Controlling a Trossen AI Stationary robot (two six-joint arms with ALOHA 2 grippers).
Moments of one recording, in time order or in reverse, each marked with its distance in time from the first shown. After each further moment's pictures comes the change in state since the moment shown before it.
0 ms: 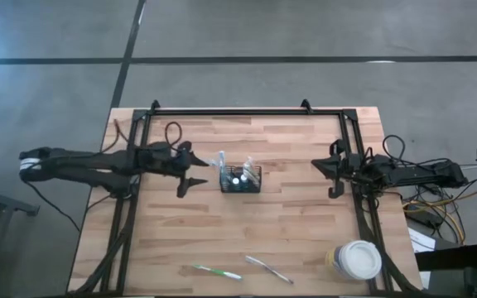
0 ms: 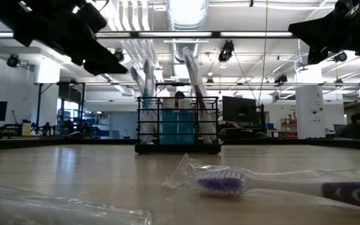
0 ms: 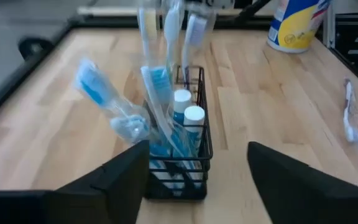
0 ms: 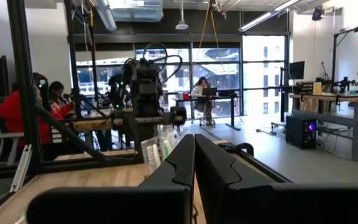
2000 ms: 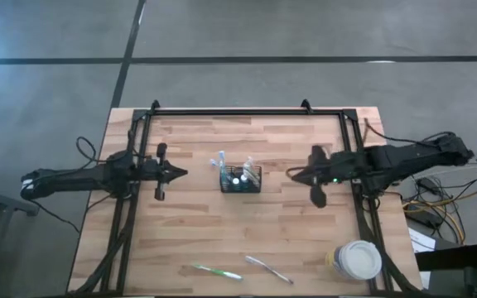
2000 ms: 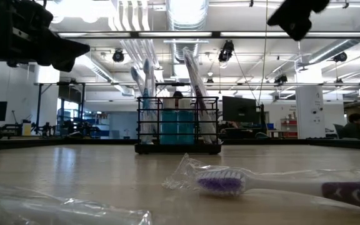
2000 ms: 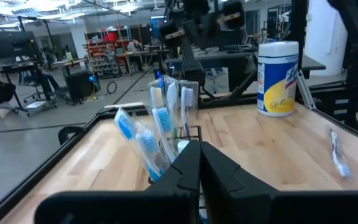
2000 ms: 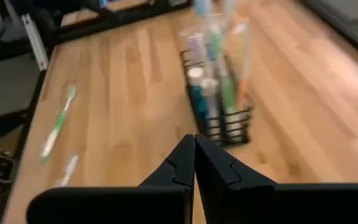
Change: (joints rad) left arm 0.002 -0.558 -0.380 0.160 0.006 0.070; right arm 0.141 0.732 0.817 -0.920 -0.023 0.376
